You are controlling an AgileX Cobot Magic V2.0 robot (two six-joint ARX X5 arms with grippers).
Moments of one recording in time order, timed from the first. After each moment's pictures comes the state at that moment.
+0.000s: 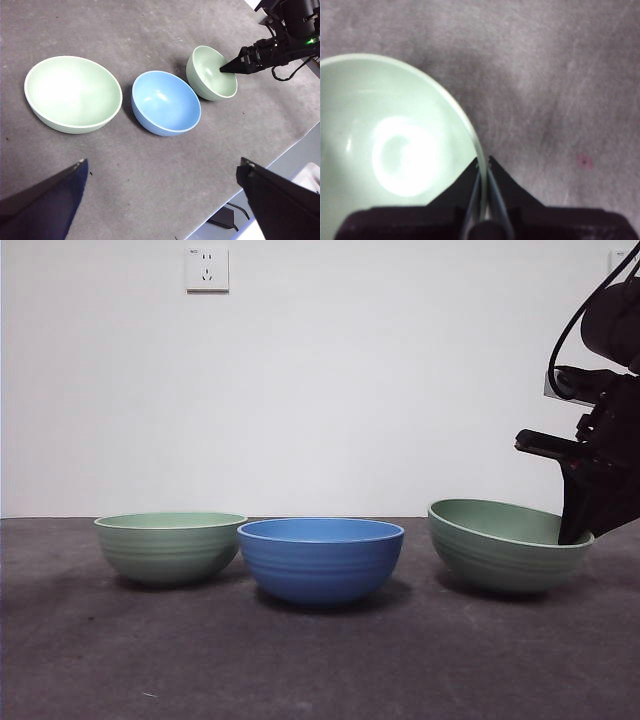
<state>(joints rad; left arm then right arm) 0.01 0.68 0.84 -0.86 0.68 0.06 0.11 1.61 0.92 -0.30 -0.18 0.08</state>
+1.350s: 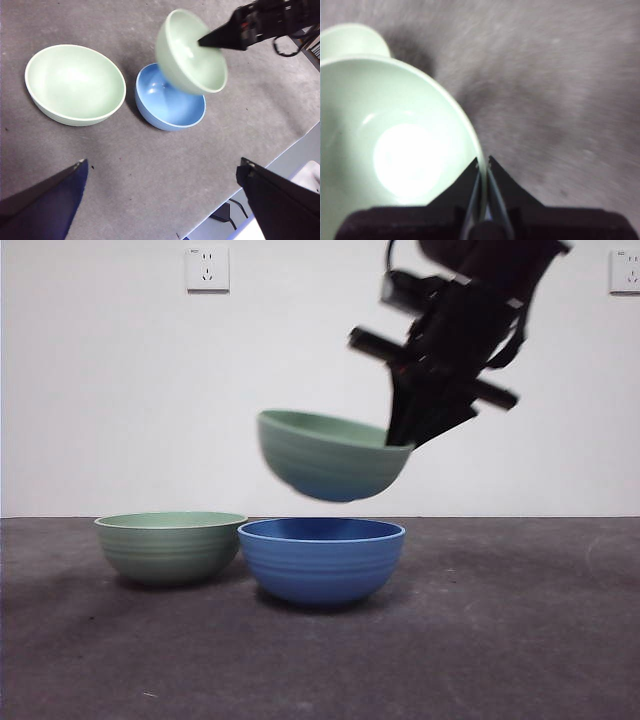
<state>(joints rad) 0.01 0.73 0.84 -0.86 0.68 0.06 0.50 1.70 1.29 -0.49 -0.15 0.11</state>
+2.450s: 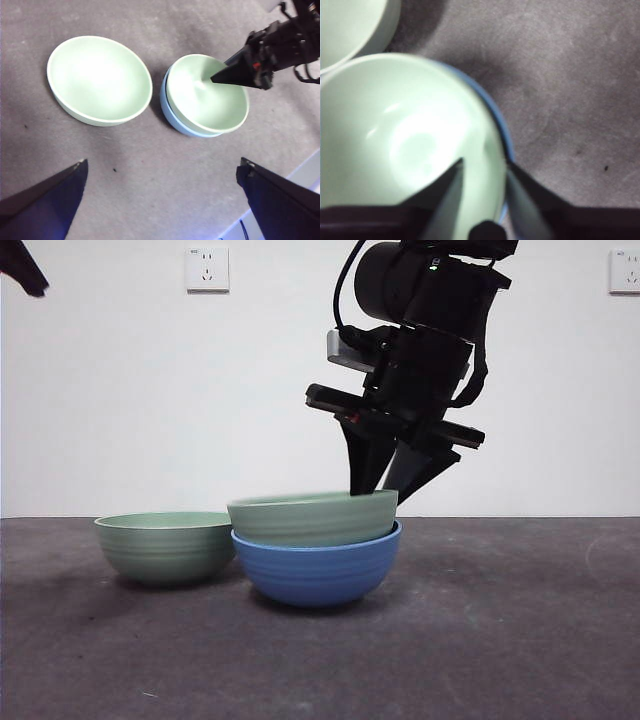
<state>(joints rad) 0.01 0.90 0.84 -0.76 0.62 0.06 0.59 1.82 1.35 -0.63 -0.10 0.08</state>
